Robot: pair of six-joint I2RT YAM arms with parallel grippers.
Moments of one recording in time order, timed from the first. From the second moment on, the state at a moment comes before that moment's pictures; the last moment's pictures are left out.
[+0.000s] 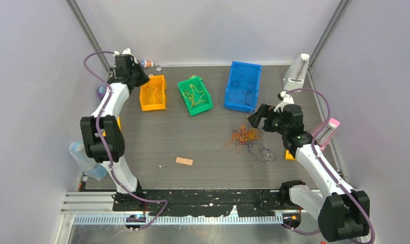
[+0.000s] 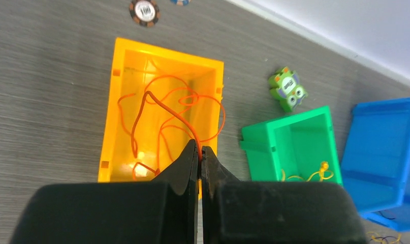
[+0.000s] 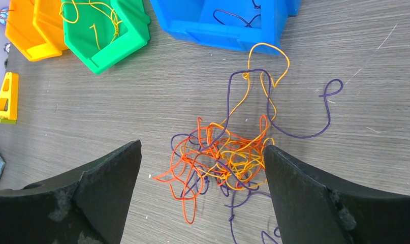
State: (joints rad) left arm 0.04 1.78 1.51 -0.27 0.13 -0.41; right arm 0.14 0.99 0.61 -0.10 -0.24 0.41
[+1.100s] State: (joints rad) left arm -0.04 1.90 1.74 -0.55 0.15 -0.36; right arm 0.19 1.26 0.73 -0.31 -0.08 0.38
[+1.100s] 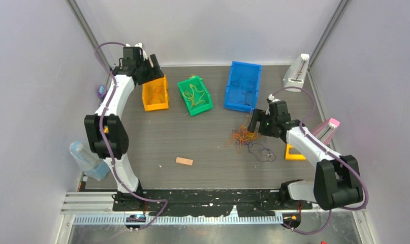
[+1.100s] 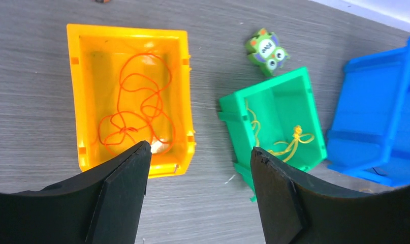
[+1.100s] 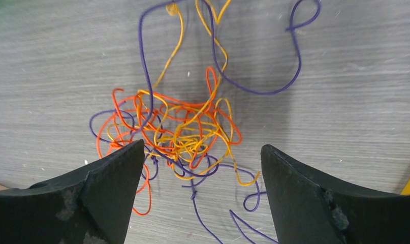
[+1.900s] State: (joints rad) left arm -0.40 1.19 0.76 -0.16 0.20 -0.33; right arm 0.59 1.42 0.72 -0.06 -0.22 0.50
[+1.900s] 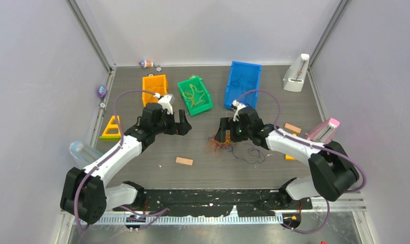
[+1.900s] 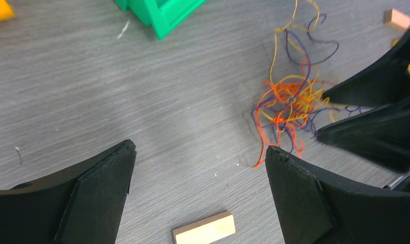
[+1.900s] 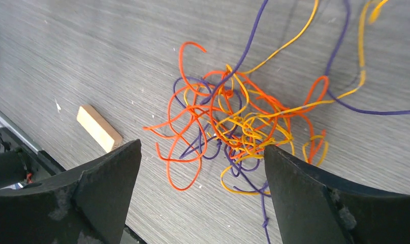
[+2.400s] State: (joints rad) left arm -0.43 1.15 0.58 0.08 0.23 -0.37; right arm 0.48 1.01 0.74 -0.49 0.16 0.57
